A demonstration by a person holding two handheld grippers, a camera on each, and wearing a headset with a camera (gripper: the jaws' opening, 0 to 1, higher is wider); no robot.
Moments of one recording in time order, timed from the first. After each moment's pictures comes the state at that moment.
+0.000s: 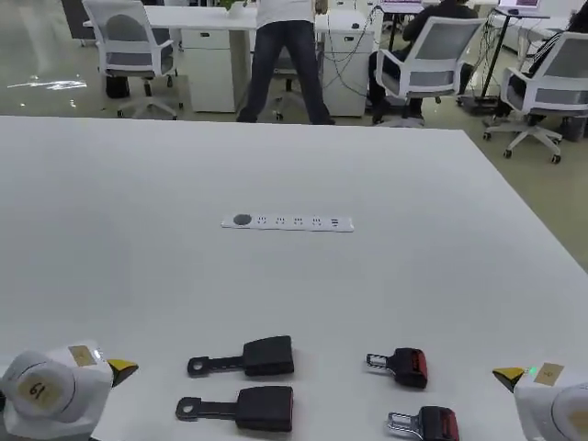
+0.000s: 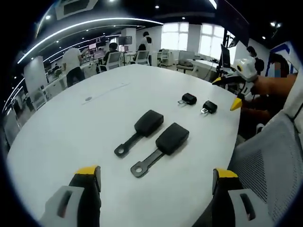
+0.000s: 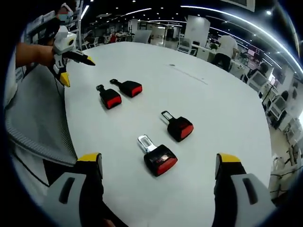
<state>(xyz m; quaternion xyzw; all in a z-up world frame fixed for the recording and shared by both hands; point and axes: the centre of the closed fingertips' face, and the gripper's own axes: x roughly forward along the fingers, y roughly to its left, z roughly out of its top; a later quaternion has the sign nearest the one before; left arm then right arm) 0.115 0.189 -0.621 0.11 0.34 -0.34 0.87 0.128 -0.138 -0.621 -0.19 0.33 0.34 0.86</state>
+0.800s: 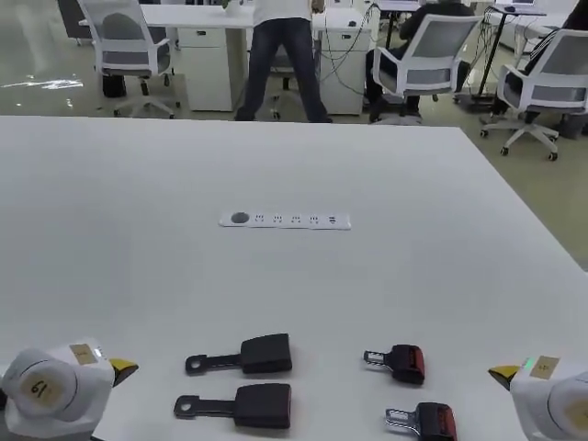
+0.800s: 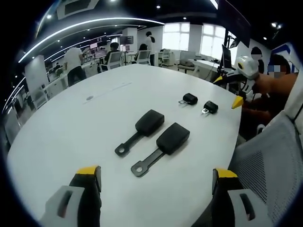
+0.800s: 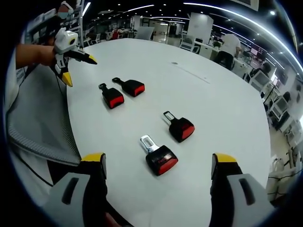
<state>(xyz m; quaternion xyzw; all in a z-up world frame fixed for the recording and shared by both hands) 0.116 0.185 -0.620 0.12 0.35 -0.35 0.86 0.128 -0.136 -0.623 -0.20 0.34 0.35 0.85</state>
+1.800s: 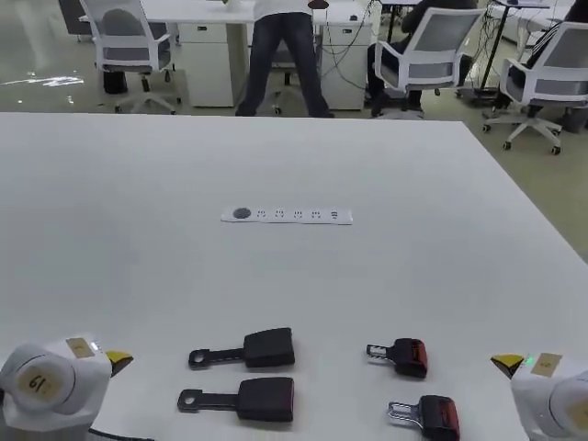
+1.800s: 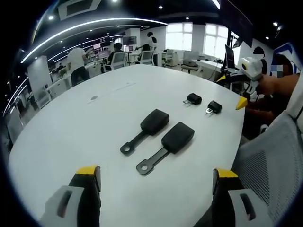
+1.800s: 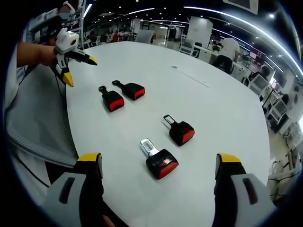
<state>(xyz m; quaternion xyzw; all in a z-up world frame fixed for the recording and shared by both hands) 0.117 0.190 -0.619 0.13 0.34 -0.34 0.87 0.125 -0.129 -0.616 -0.20 0.32 0.34 0.86</state>
